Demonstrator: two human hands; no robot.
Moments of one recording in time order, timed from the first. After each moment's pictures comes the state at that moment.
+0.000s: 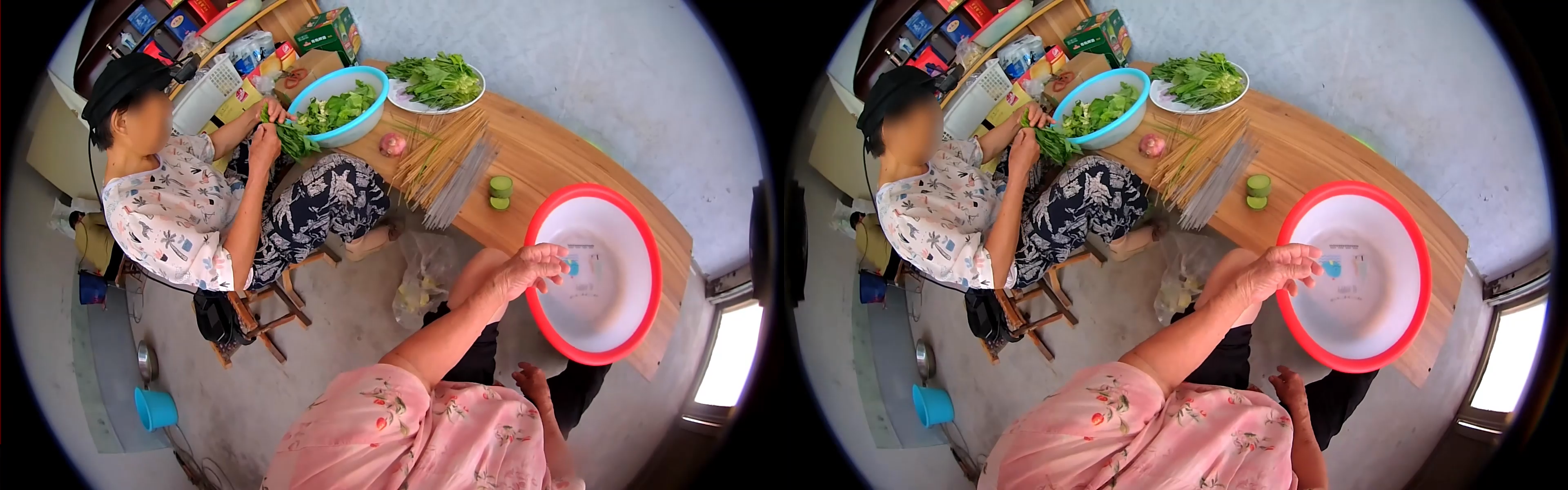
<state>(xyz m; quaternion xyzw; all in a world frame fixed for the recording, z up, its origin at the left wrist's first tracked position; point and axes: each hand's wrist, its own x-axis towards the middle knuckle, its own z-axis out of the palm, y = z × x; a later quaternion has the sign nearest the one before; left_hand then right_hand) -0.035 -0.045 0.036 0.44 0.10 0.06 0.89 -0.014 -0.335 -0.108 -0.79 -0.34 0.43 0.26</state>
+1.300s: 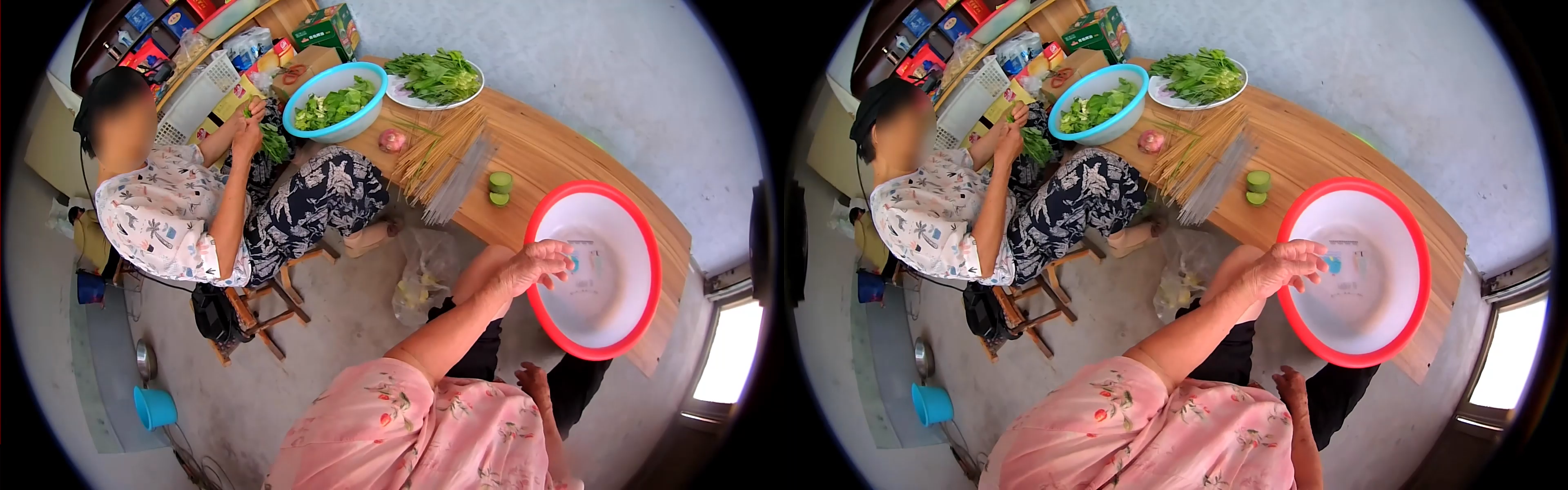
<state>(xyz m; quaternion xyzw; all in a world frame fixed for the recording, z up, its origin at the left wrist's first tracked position) -0.031 -0.054 0.028 0.42 0.08 0.07 0.90 -0.016 -0.359 -0.140 -0.80 -0.31 0.41 0.30</state>
